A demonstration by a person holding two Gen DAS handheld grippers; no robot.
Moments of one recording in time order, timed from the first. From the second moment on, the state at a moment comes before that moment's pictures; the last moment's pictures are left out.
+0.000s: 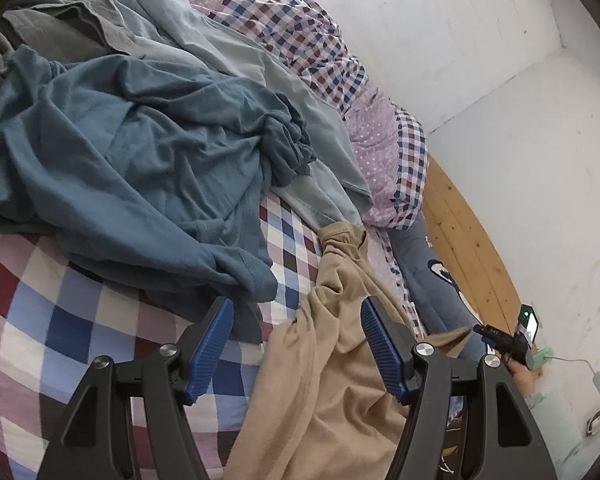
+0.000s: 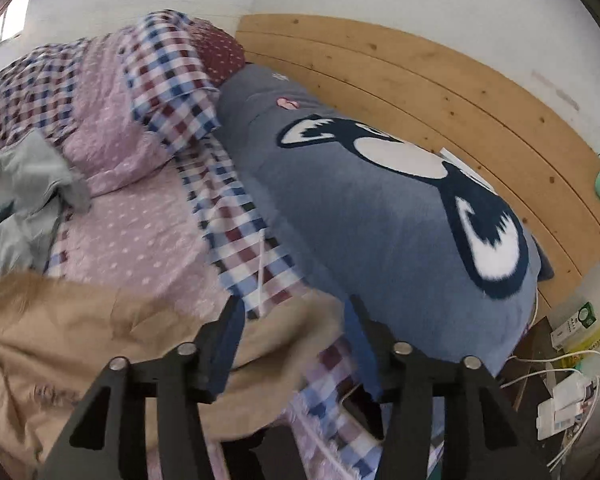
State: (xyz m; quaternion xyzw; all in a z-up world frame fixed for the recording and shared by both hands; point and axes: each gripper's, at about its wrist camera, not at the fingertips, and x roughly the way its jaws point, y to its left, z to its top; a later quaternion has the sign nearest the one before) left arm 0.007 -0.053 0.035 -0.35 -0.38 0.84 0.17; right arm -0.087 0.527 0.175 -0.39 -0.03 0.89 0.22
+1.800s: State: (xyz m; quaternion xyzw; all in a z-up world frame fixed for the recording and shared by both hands) left arm 0.082 0.153 0.038 -0.44 -0.07 0.77 0.46; right arm 0.045 0.488 0.117 -0.43 0.08 0.89 0.13
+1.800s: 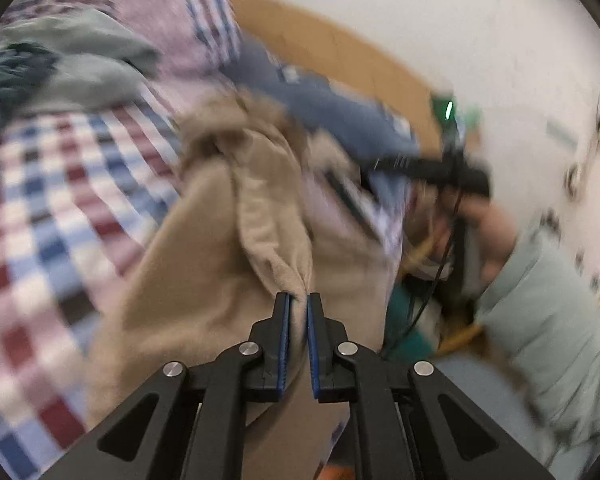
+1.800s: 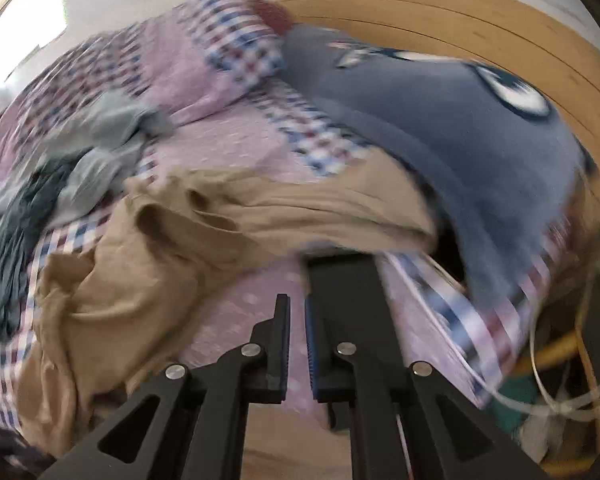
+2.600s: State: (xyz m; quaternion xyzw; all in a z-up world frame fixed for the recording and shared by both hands) left arm 0.020 0.034 0.036 -0.36 -0.45 0.67 0.47; right arm 0.061 0.255 0.107 -0.36 -0.14 0.91 -0.19
